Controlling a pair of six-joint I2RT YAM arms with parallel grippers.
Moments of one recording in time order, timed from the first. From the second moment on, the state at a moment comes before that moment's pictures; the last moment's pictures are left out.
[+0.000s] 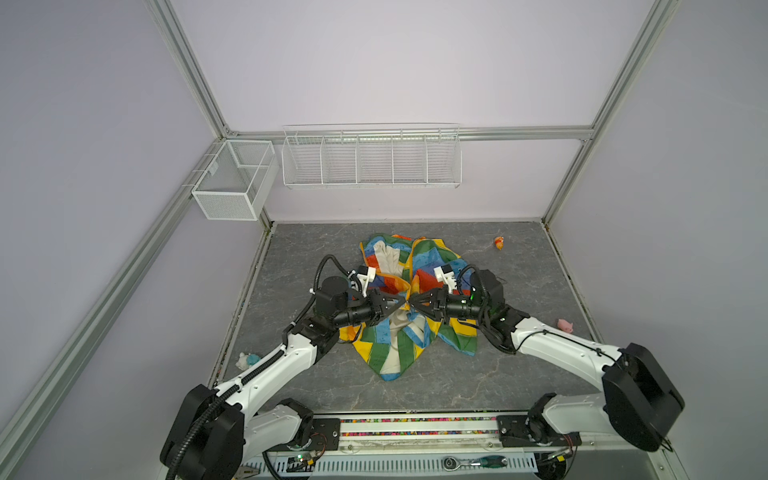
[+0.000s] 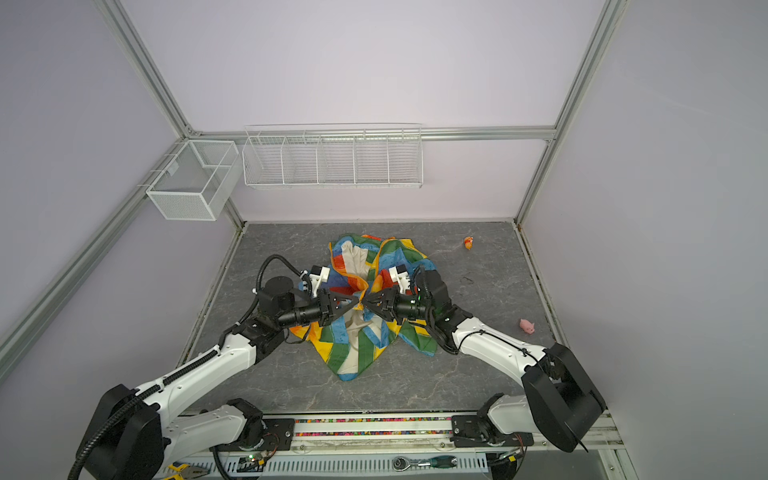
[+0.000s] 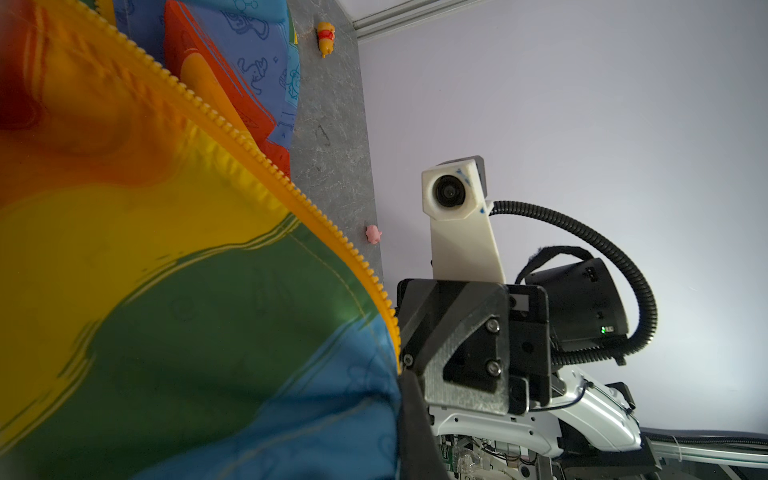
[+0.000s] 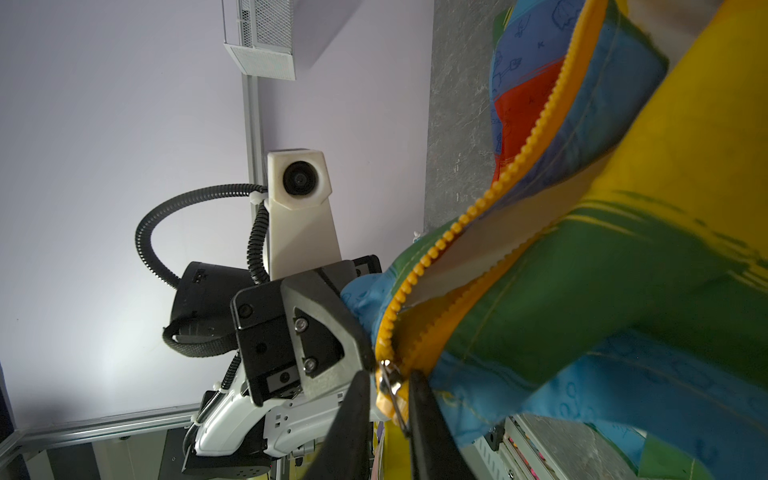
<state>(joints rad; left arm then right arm) -0.55 1.15 0.62 0.26 0.70 -1.15 0.66 1.34 0.72 0.36 -0.68 1.33</state>
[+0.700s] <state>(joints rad) -0.55 1.15 0.62 0.23 0.71 -1.15 0.65 1.33 0.74 0.28 -0.69 1.27</state>
